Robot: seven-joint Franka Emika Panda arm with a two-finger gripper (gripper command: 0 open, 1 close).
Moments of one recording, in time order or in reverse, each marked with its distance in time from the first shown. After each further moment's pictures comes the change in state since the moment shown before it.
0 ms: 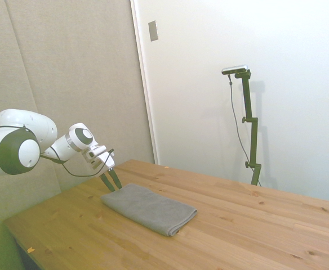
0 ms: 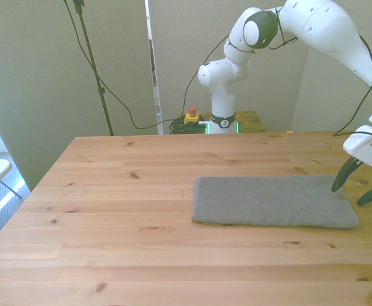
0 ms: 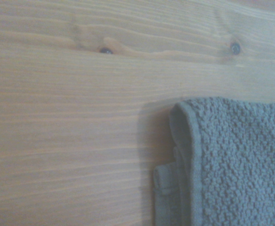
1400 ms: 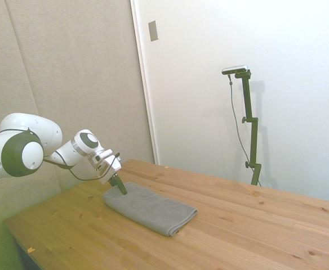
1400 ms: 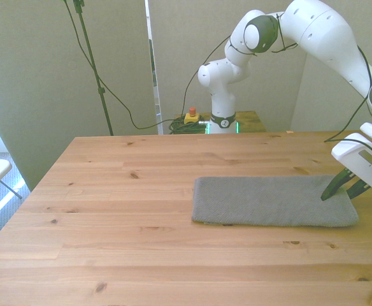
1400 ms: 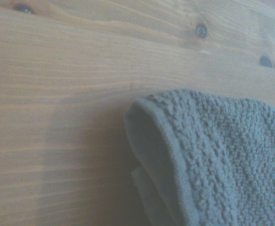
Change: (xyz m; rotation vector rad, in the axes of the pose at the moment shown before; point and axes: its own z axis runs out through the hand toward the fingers) arm 0.013 0.006 0.038 -0.119 0.072 -0.045
